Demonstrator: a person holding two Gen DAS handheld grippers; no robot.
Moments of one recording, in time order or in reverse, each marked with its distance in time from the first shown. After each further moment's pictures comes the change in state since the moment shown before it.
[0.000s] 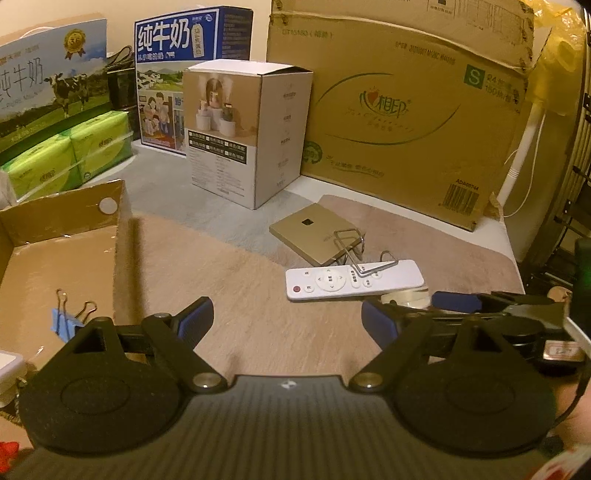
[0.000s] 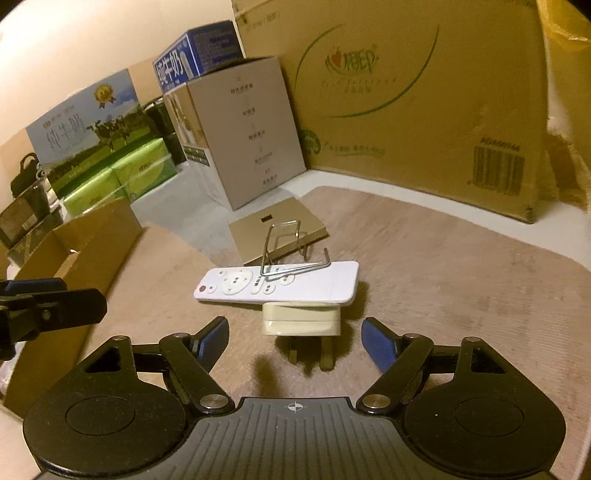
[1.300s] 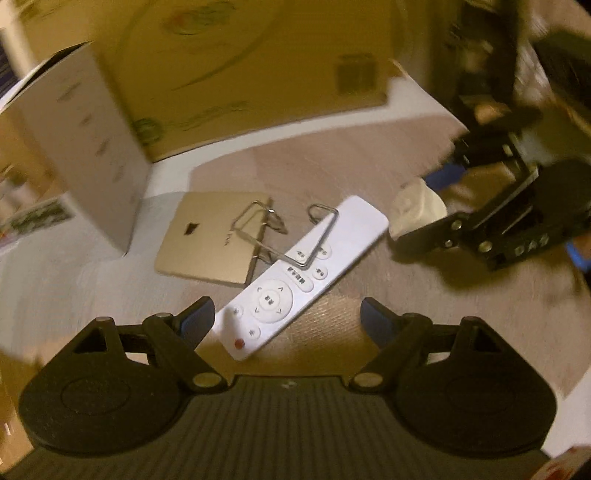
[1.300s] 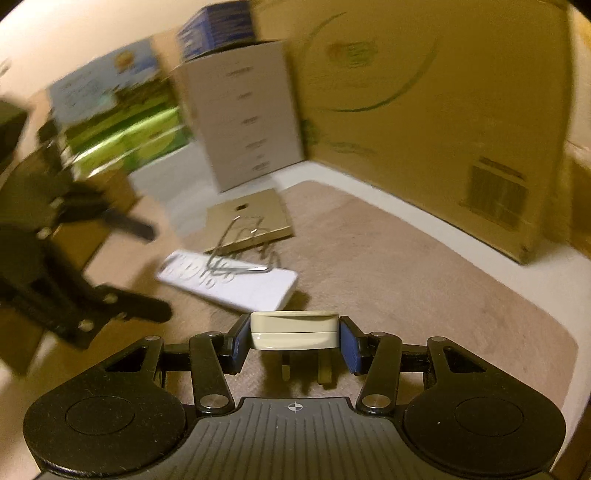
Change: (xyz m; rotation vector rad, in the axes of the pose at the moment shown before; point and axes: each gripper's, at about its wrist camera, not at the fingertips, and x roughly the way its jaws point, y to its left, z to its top) left arm 0.109 -0.049 0.036 0.657 0.253 -0.287; right arm 0.002 -0.053 0.025 -0.247 0.119 0.102
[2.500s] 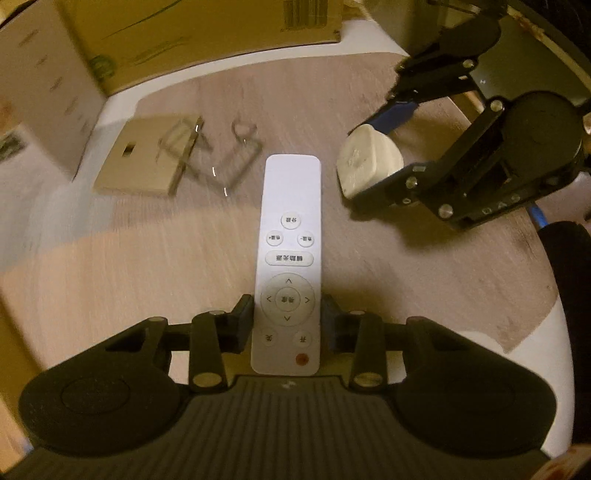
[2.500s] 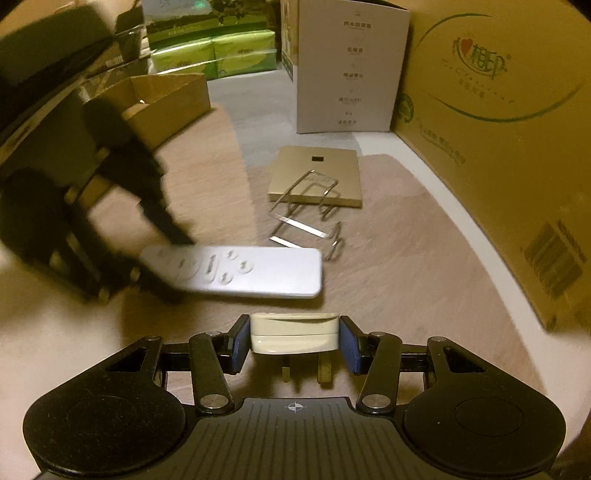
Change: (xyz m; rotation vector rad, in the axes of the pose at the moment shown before) left arm -0.018 -0.050 -0.029 -0.106 0.179 -0.062; right arm -0.009 0.032 0.005 -0.231 0.197 0.052
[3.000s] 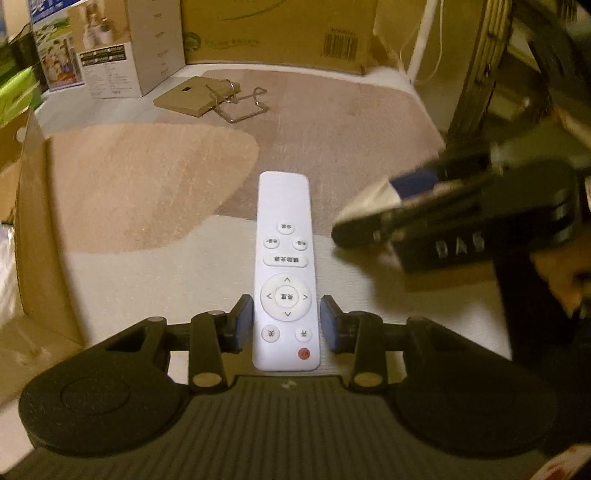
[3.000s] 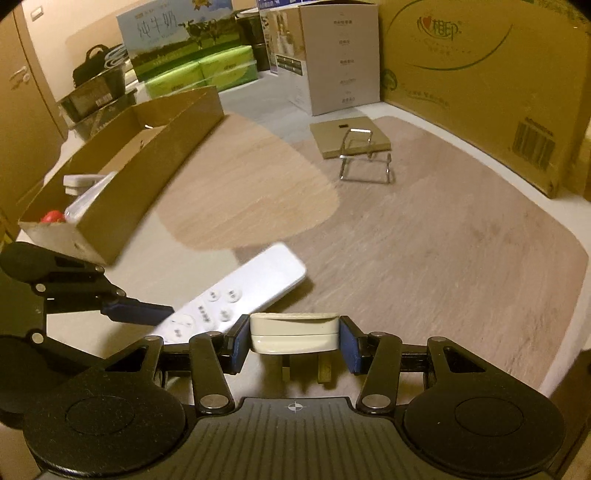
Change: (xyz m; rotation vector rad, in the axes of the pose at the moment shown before) left arm -0.048 -0.080 -0.109 -0.337 -0.205 0.069; right arm -0.040 0.100 -0.065 0.246 -0.064 -0.047
